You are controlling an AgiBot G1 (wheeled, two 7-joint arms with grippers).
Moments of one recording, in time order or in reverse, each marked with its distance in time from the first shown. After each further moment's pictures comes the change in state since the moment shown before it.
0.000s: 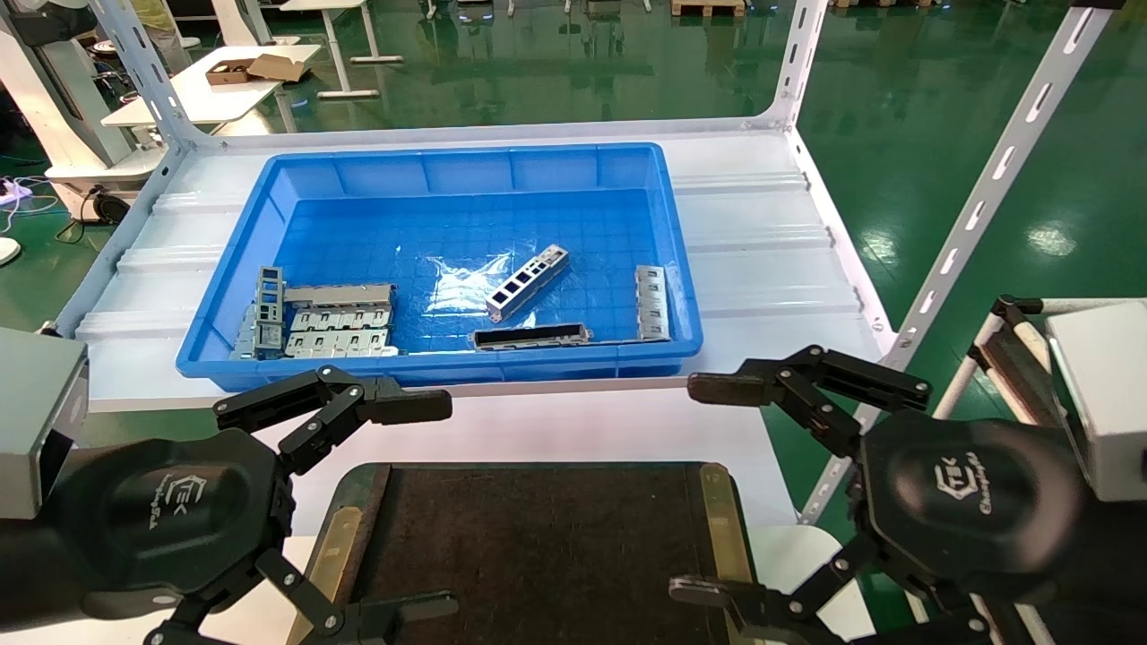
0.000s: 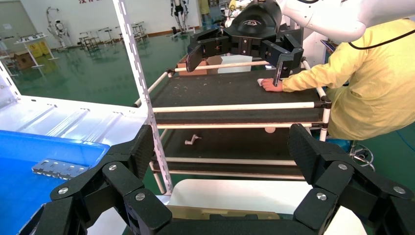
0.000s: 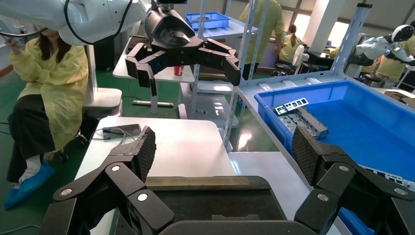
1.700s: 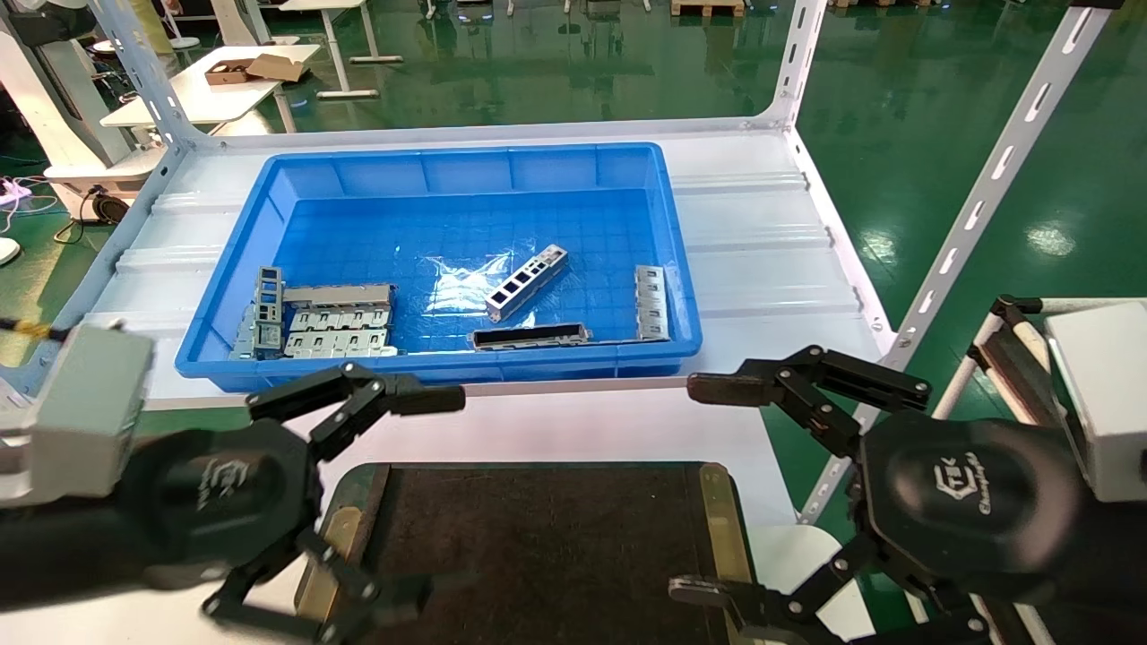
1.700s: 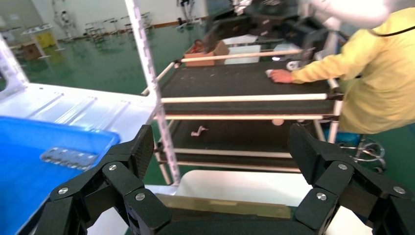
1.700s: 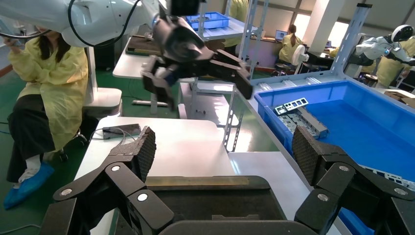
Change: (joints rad) left arm -0.040 0.044 0.030 0.037 0.078 -0.046 0.009; right arm -0.002 -0.004 0.010 -0.001 -0.007 -0.005 0.004
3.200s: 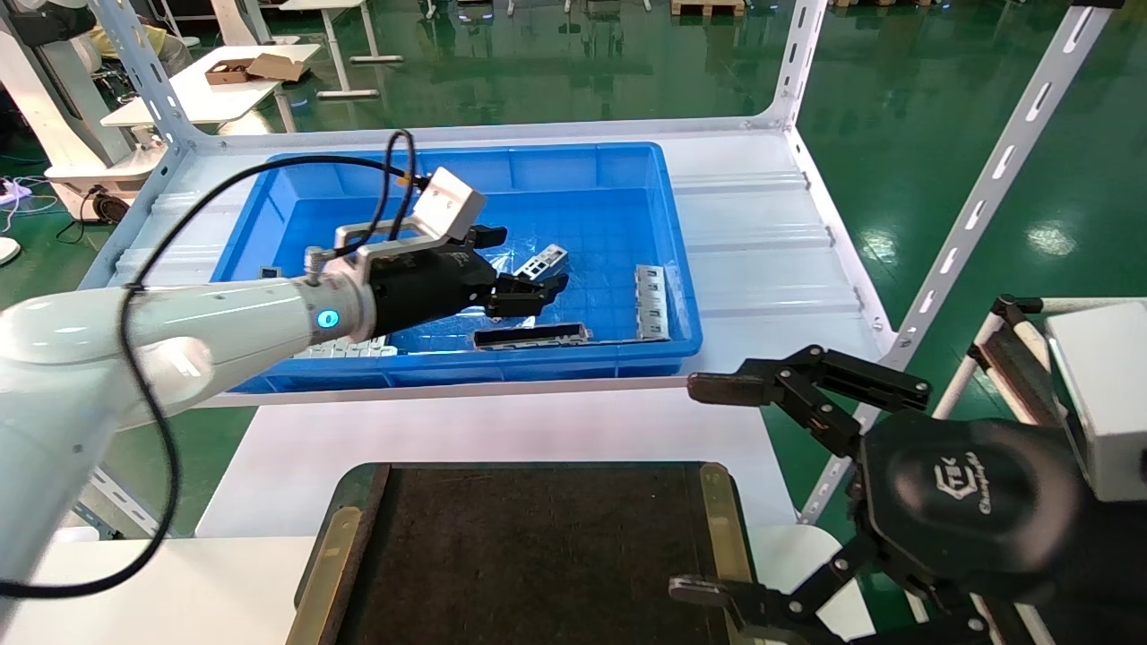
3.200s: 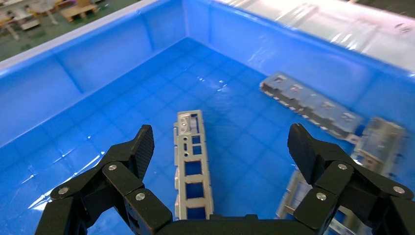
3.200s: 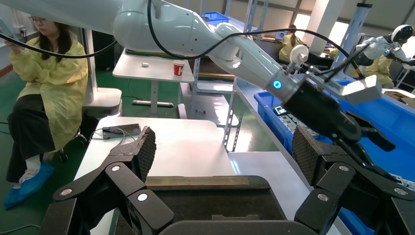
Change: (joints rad) left arm -0.523 0.649 0.187 1.067 0.465 -0.597 0.287; right arm 0.001 0.001 -0.003 0.000 0.002 0.001 -0.002
